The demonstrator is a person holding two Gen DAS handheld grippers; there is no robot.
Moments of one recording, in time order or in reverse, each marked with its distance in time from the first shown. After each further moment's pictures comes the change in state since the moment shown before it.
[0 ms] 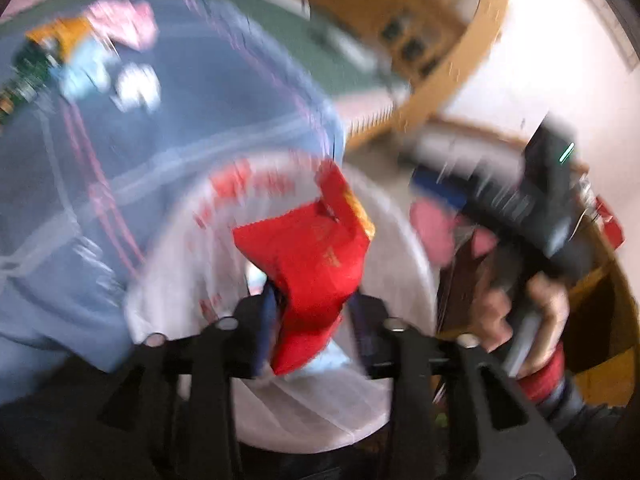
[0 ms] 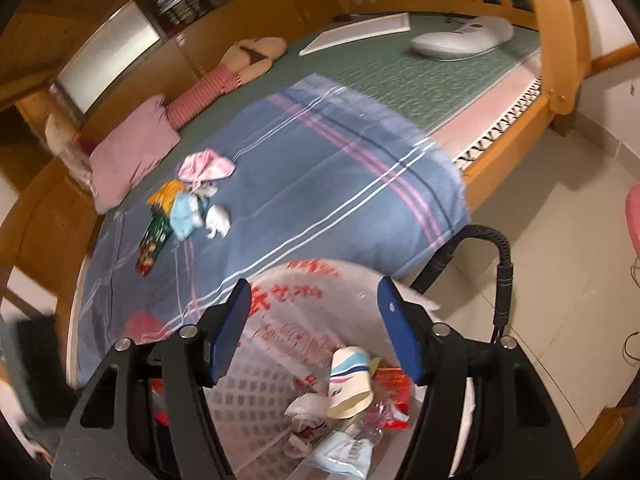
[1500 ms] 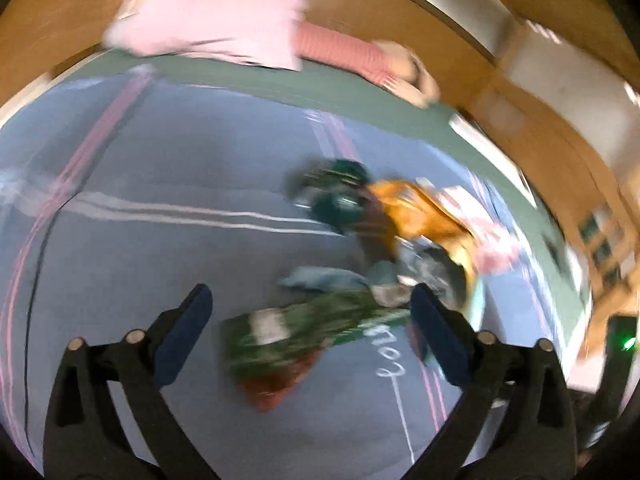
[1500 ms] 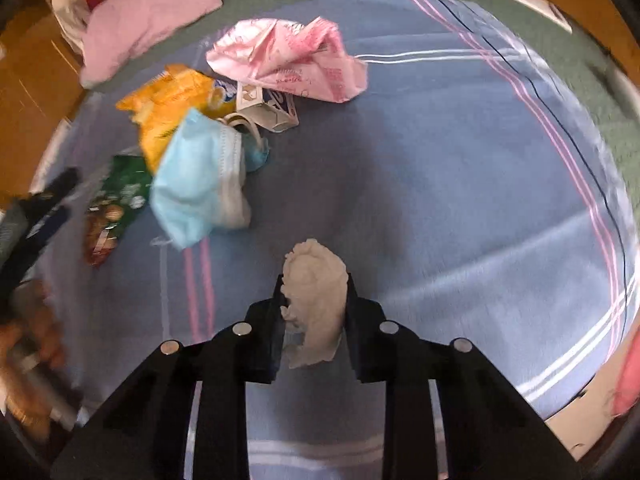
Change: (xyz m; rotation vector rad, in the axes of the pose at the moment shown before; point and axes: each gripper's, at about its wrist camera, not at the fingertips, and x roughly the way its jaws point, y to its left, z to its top) left arm -0.076 0.289 0.143 -0.339 -0.492 0.559; right arm 0.259 0.178 0.053 -0.342 0.362 -0.017
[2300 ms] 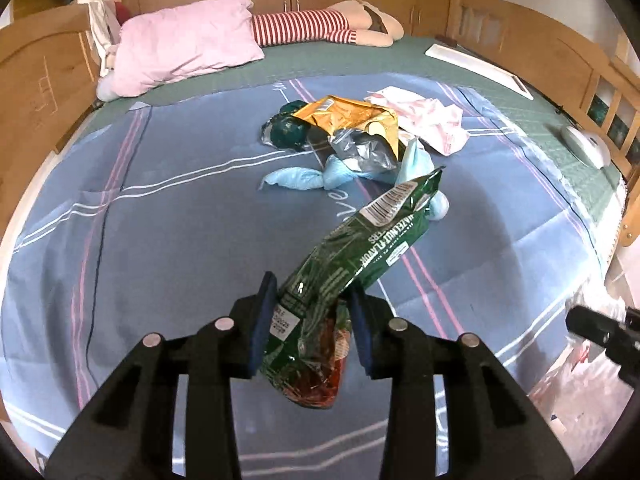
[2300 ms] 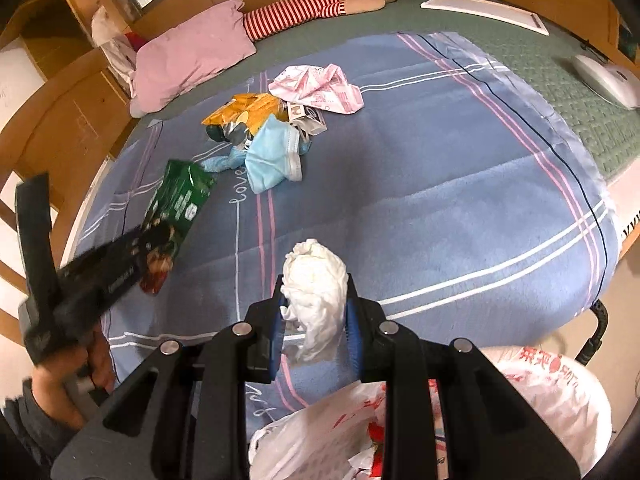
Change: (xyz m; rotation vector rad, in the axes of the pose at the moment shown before) left arm -0.075 -0.080 -0.082 0.238 0.053 0.212; right arm -0.089 0.007 -0.084 0.012 -0.163 0.098
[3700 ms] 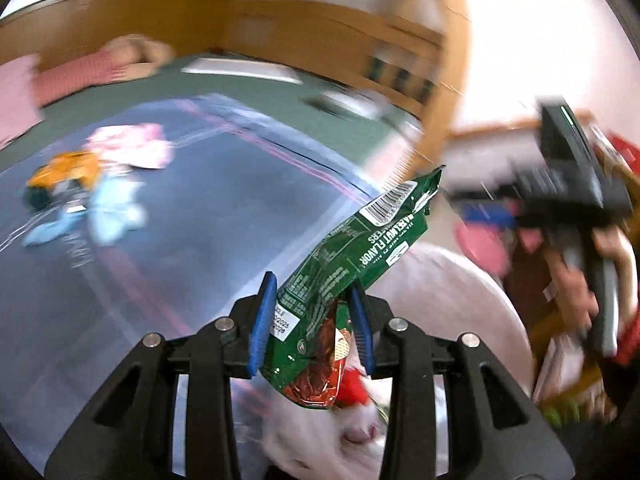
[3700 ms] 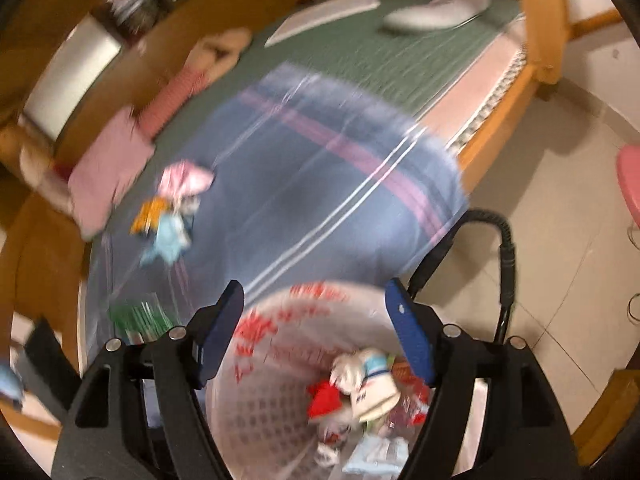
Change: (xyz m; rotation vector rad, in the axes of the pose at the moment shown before) left arm -0.082 -0.117 -0.052 0.413 -0.050 -0.755; right arm -0.139 -0.137 -0.055 0.463 -0.171 -0.147
